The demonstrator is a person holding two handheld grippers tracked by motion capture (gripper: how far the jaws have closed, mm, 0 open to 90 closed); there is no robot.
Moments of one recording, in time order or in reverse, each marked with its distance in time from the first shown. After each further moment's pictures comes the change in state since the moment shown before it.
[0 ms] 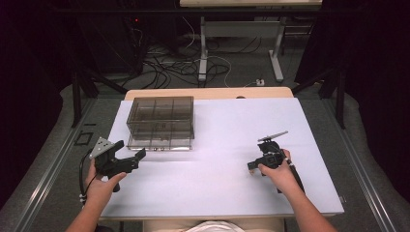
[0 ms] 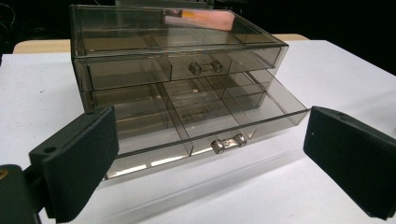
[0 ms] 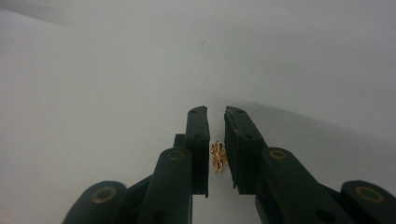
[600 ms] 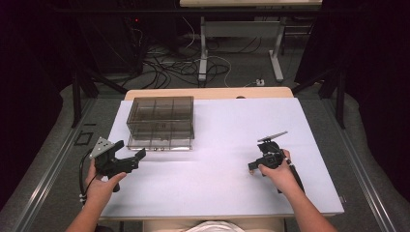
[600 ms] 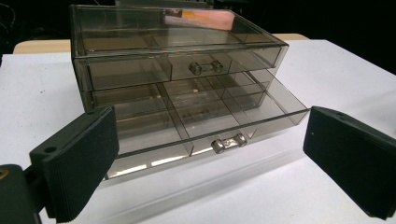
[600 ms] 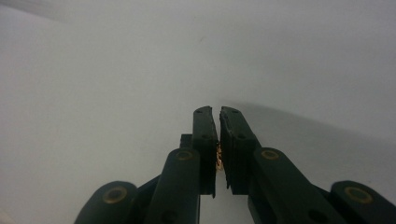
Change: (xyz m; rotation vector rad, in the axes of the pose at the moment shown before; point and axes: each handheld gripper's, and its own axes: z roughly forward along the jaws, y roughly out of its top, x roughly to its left) left arm 0.000 0.000 0.000 -0.001 0.000 0.000; right arm -0.001 0.000 0.002 0.011 0.000 -0.001
